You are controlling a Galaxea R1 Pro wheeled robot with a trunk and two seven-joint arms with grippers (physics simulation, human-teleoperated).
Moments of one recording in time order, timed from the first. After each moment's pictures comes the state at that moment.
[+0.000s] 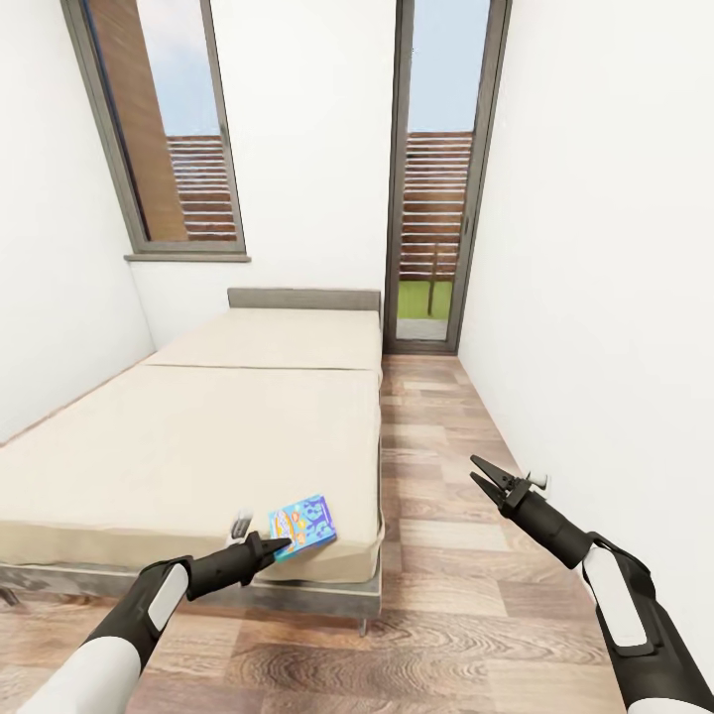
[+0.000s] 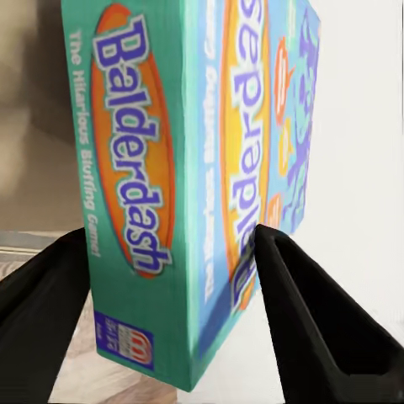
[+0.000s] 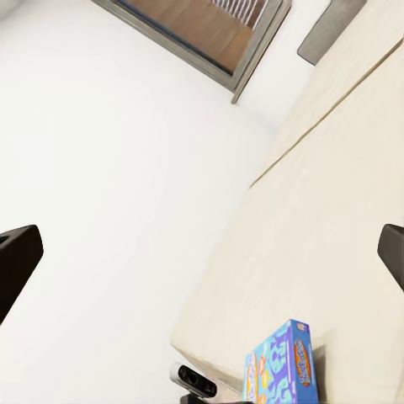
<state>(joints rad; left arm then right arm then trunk) -0.62 0.08 0.26 -0.51 0.34 0.73 -0.84 -0.42 -0.10 -0.32 -1.17 -0.75 0.73 0.87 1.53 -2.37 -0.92</state>
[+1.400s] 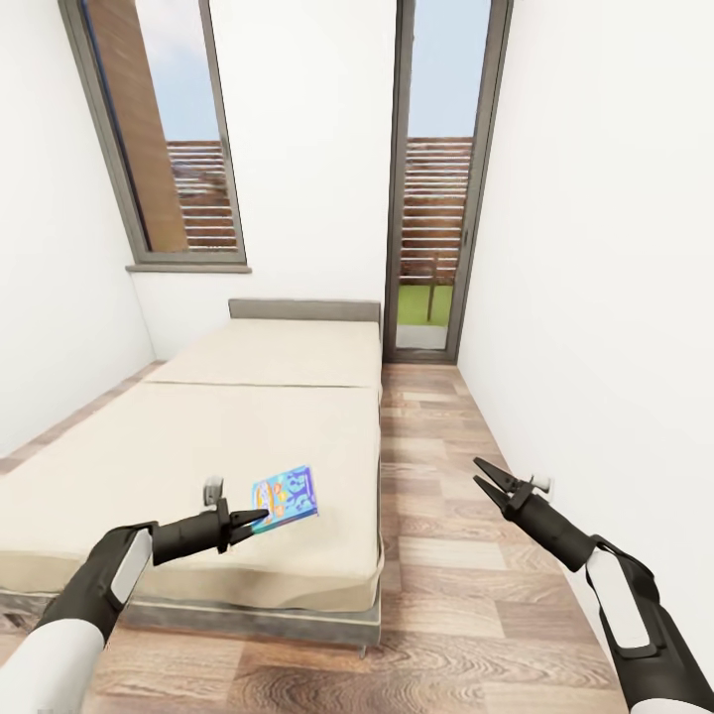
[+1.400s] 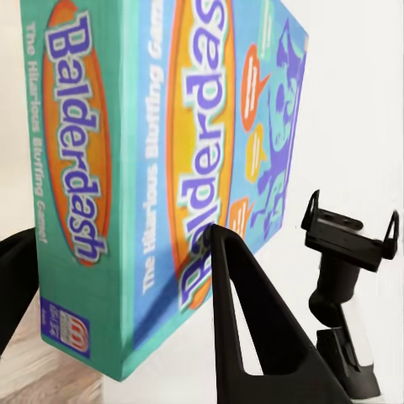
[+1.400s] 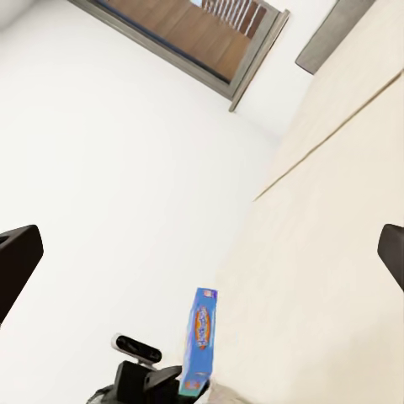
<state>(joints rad) -0.63 0.18 0.24 -0.72 0.33 1.02 -1.07 -0.42 -0.10 -0.34 -1.15 -0.74 0.74 0.86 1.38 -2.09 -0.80</state>
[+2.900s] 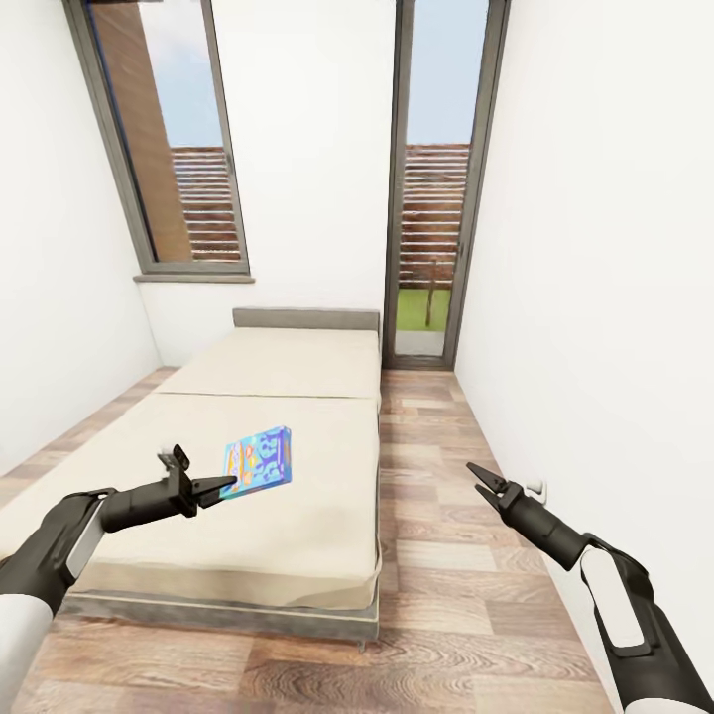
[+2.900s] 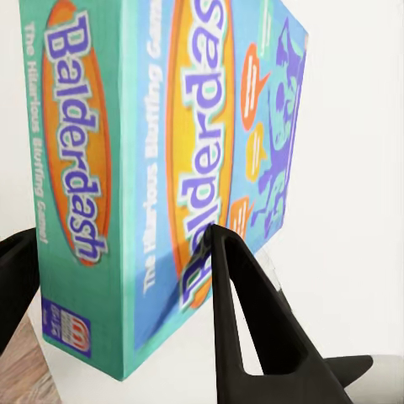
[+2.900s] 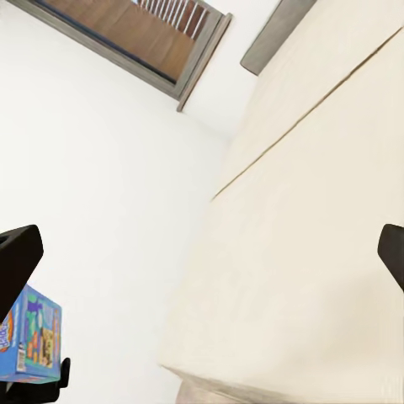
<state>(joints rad) -0.69 0.36 0.09 -0.79 0.32 1.04 -1.50 -0.42 -0.09 -0.33 -1.16 -0.73 0.73 0.67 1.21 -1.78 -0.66</state>
